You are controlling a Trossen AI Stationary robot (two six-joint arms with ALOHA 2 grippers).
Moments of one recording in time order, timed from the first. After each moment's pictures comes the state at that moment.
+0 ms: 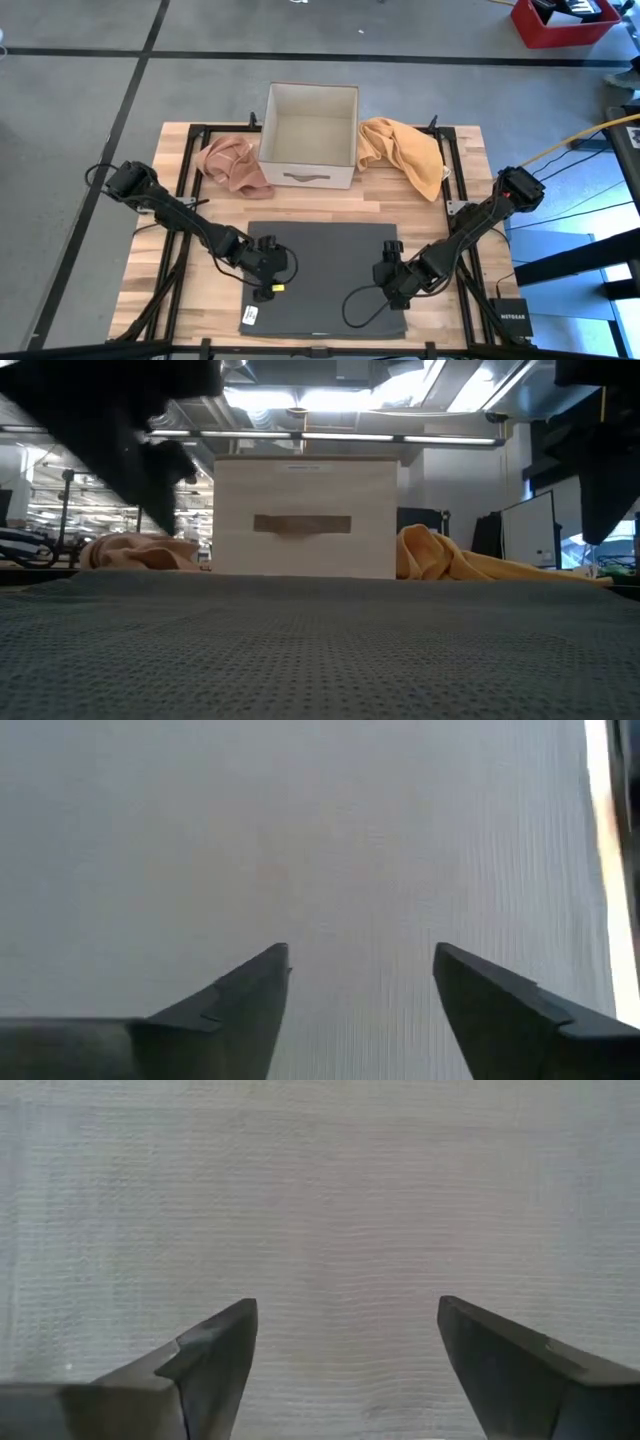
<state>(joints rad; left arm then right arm) -0.50 1.60 0.92 -0.32 -0.12 -0.53 0.69 1.59 0.97 -0.65 0.25 0.60</state>
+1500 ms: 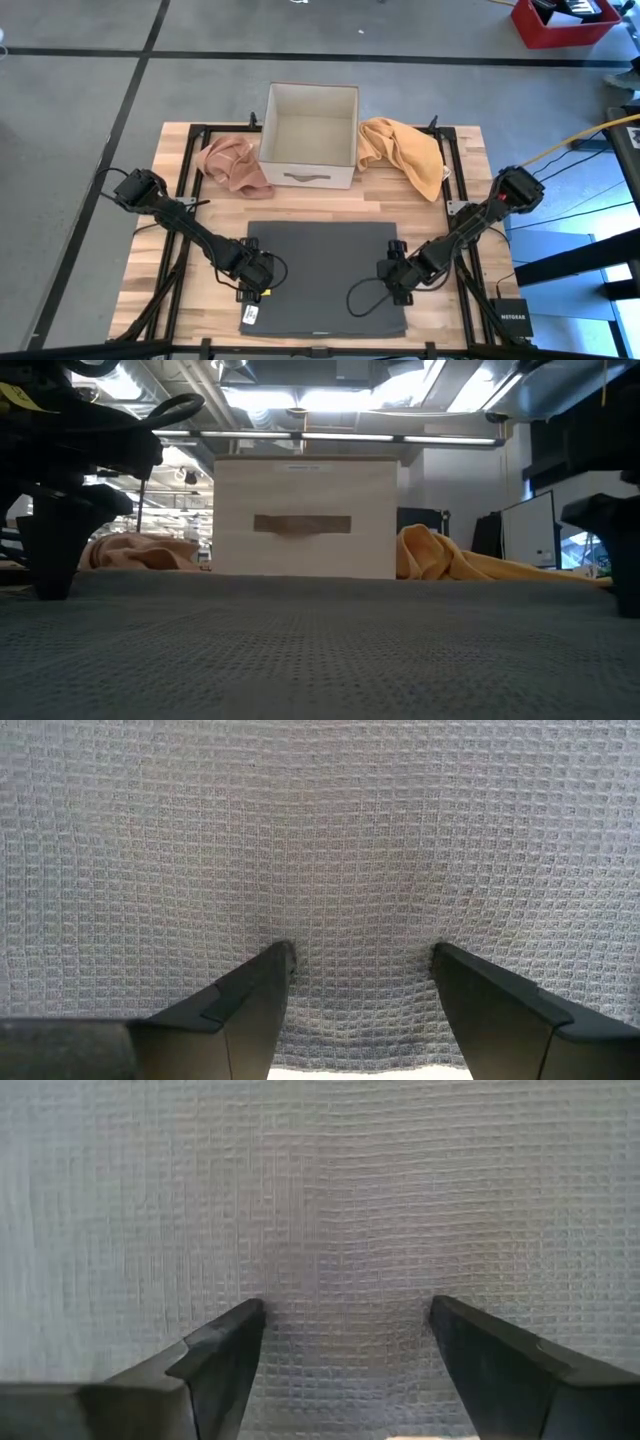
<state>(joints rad) -0.56 1.73 0.92 -0.65 -0.10 -0.62 0.67 1.60 0.76 -0.44 0.14 0.65</state>
